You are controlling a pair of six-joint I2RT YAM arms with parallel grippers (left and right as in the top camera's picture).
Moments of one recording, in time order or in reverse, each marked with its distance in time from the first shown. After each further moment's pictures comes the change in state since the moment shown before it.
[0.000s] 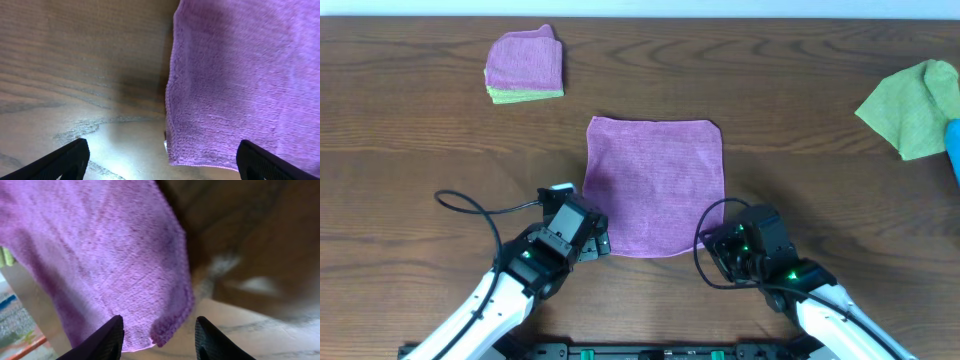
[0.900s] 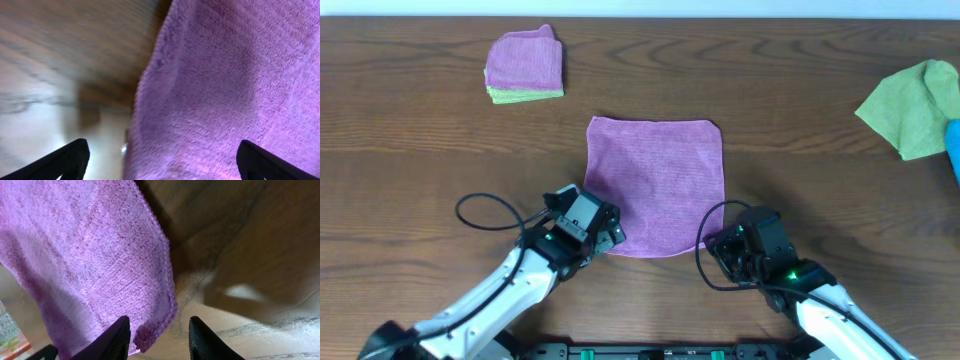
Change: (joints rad) left arm 0.000 0.203 0.000 0.164 0.134 -0.296; right arm 0.000 0.000 0.000 -0.024 0.038 -0.049
